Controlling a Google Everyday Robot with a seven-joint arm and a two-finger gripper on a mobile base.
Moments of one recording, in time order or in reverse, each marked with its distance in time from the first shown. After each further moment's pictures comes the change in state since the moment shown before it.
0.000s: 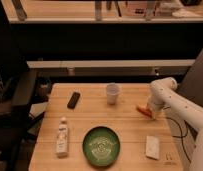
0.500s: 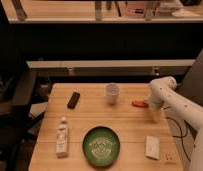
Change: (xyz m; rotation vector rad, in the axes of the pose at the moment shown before) arm -0.004 -0.007 -0.004 0.013 -0.006 0.008
